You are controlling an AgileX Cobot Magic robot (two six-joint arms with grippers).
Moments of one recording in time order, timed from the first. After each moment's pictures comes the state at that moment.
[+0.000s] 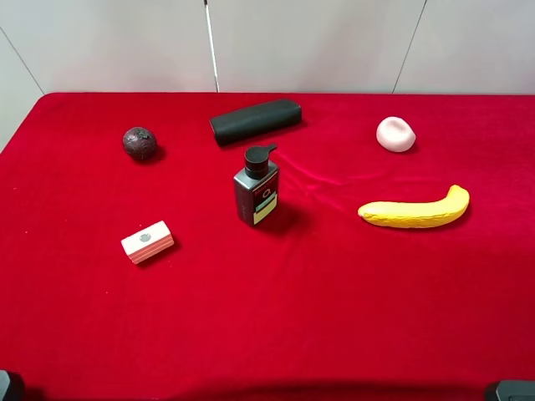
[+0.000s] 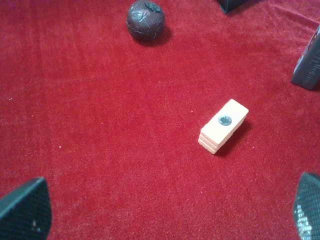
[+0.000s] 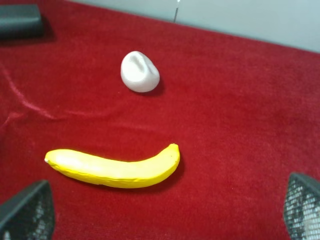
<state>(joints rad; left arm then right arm) -0.16 0.00 -0.48 -0.07 1.07 0.03 -0.06 0.58 -0.82 0.14 0.99 -0.33</state>
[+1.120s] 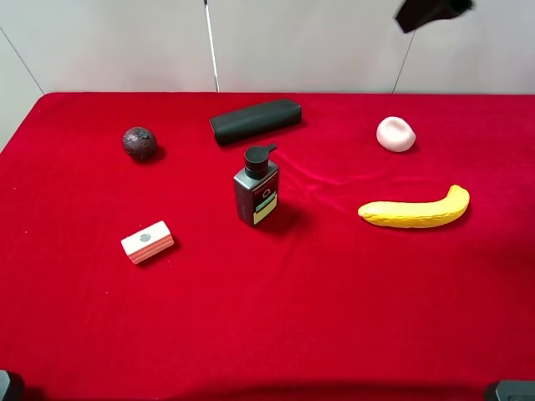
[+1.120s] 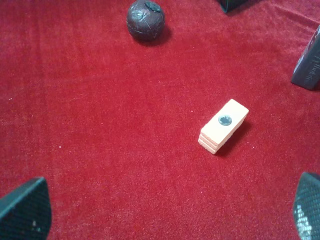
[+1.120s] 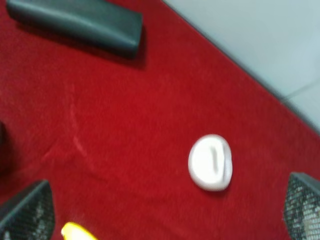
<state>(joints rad) -0.16 0.00 -0.48 -0.07 1.07 0.03 0.37 1.45 -1.38 0.06 0.90 -0.44</state>
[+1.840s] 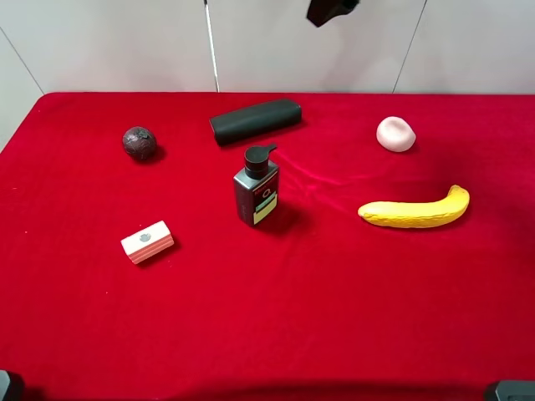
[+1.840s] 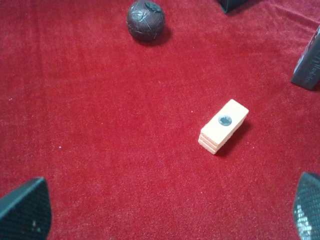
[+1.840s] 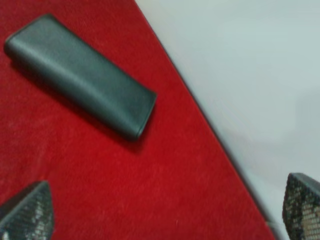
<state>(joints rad) -0.16 0.00 -0.48 -0.07 1.07 0.03 0.48 1.91 -1.83 0.06 0.91 -0.68</state>
